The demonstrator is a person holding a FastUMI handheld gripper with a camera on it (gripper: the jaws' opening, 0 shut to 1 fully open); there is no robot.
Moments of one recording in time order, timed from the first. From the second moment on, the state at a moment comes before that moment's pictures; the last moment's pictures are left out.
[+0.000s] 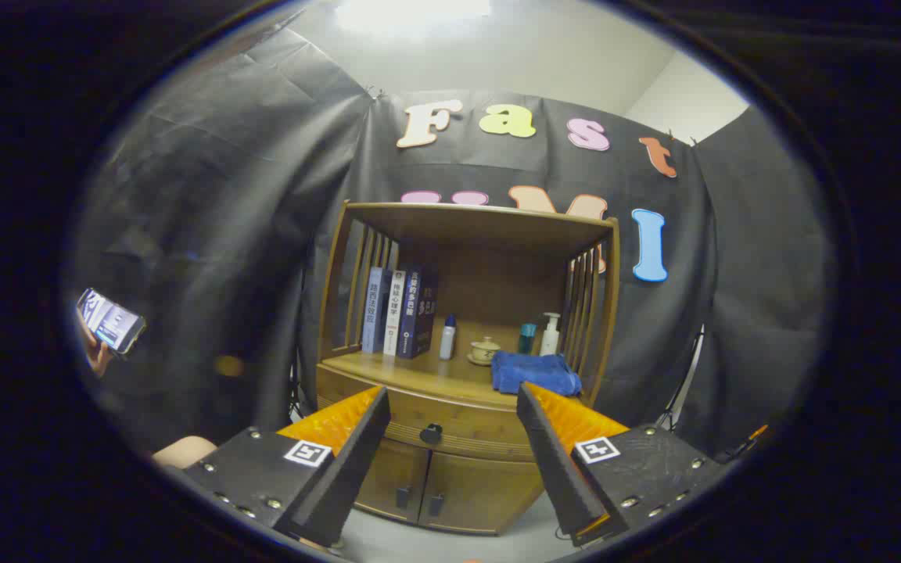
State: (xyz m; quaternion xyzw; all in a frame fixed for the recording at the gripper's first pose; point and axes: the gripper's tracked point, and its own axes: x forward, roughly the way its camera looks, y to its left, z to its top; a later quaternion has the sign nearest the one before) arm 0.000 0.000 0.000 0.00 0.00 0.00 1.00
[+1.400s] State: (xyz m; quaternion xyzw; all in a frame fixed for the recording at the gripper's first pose) arm 0.199 0.041 -0.181 0.01 0.09 -0.01 1.00
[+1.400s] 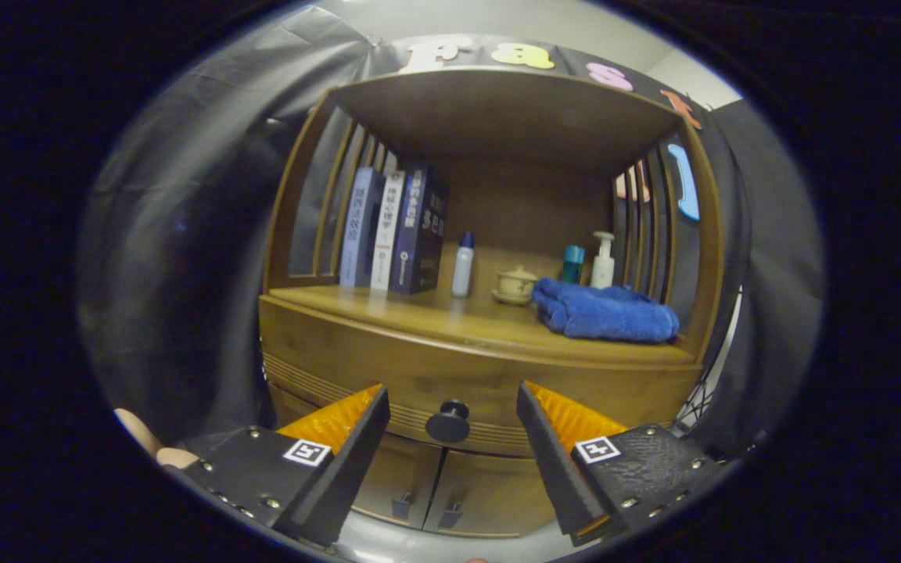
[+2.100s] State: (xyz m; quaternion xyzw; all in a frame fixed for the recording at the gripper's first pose) arm 0.239 0.051 -0.231 0.06 0.14 -0.04 0.99
